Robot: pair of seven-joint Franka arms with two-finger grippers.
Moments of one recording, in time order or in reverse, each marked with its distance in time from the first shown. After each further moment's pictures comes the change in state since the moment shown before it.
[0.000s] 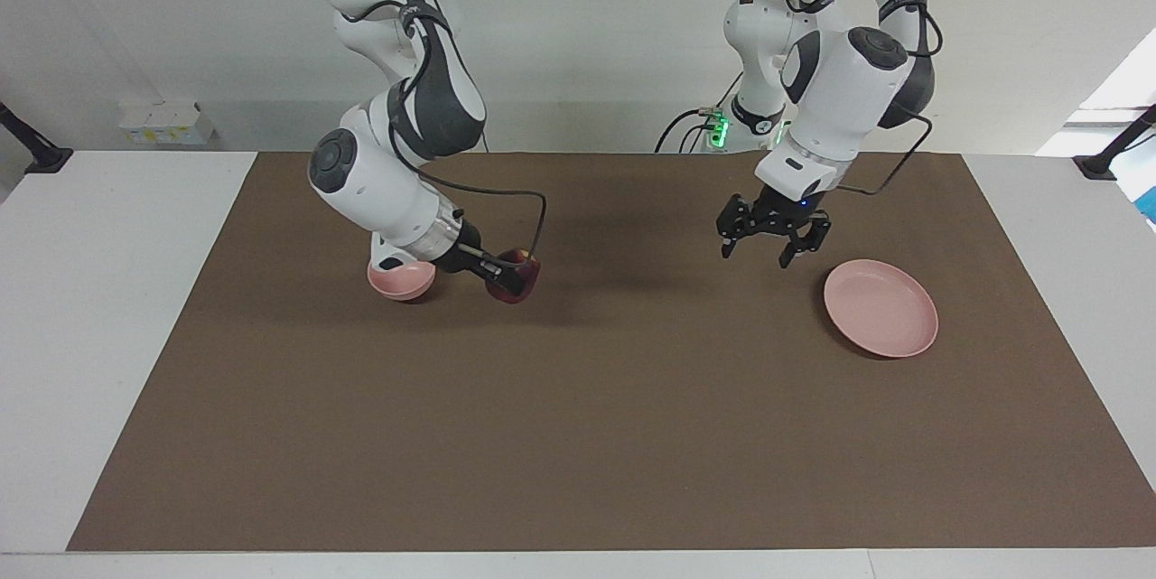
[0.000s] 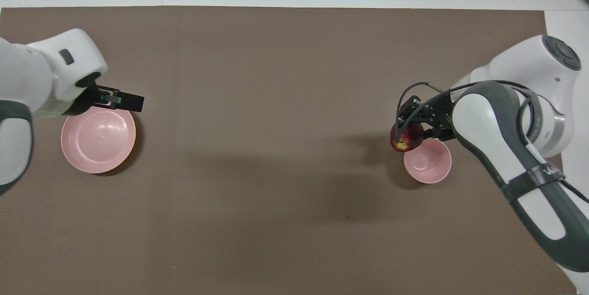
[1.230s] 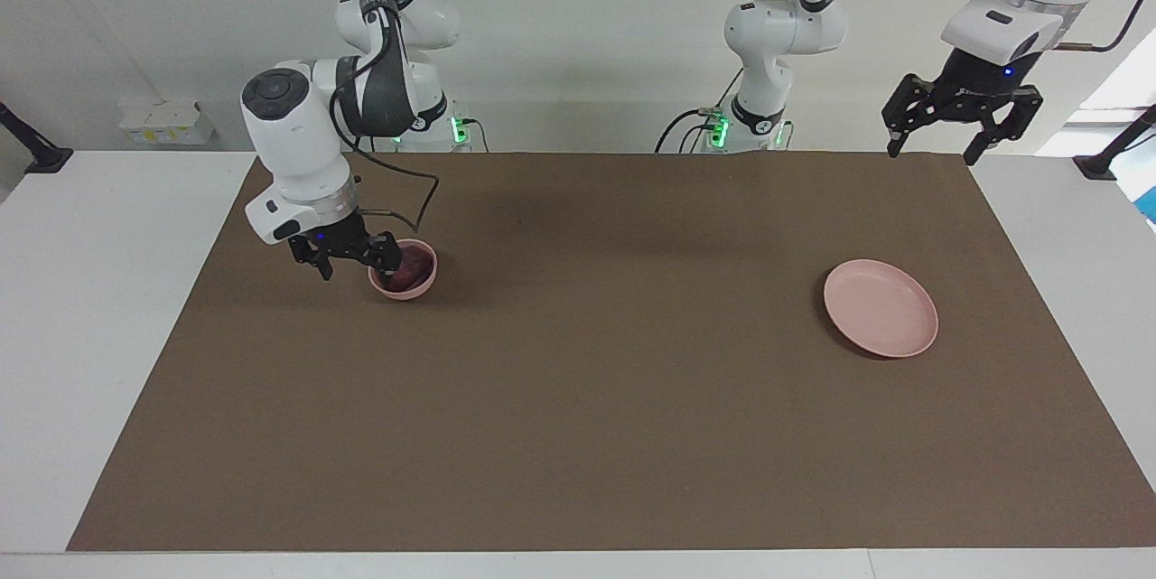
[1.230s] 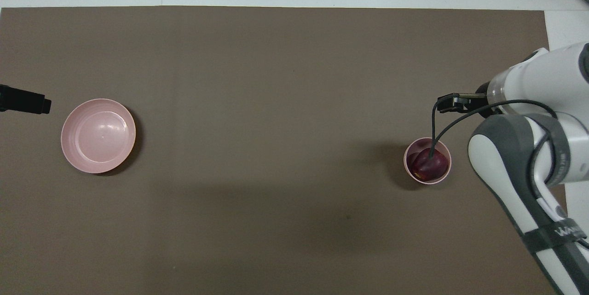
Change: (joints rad) left arm 0.063 -0.003 0.053 0.228 -0.003 -0.288 0.044; right arm 0.014 -0.144 0.015 0.035 -0.382 0.097 -0.130
